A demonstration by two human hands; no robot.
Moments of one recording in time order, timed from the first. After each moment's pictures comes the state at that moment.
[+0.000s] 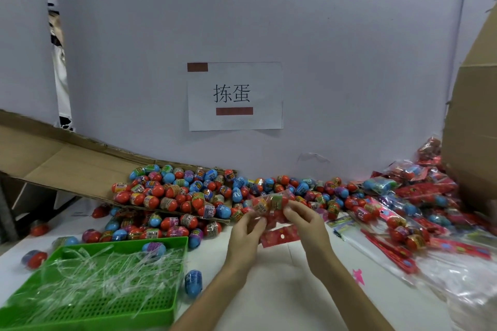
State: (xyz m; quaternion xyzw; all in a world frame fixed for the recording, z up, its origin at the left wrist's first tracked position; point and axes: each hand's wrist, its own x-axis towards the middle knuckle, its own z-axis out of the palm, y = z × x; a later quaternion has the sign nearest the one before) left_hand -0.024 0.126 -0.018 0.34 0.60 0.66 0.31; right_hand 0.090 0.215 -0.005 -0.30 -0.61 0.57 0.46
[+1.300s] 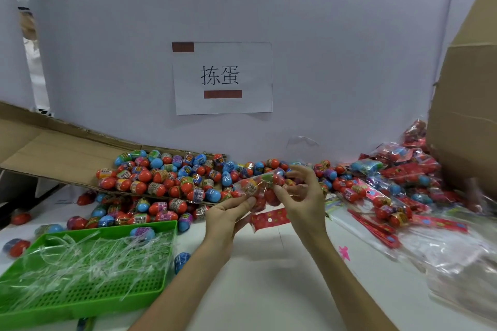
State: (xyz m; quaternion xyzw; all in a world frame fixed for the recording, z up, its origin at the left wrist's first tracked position) left_hand -0.038 0.122 -0.008 0.21 0.48 0.74 0.41; right_hand 0.096 0.215 0.004 -0.27 -0.69 0.36 0.57
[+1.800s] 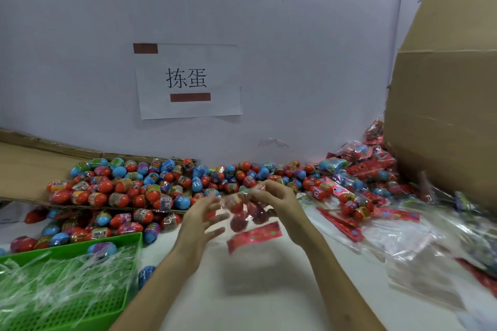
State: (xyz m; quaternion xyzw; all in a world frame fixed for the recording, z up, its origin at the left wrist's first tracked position) left_hand -0.044 0.128 -0.015 0.30 0.53 0.68 0.40; right_hand 0.128 0.233 0.017 -0.23 -0.71 0.55 0.38
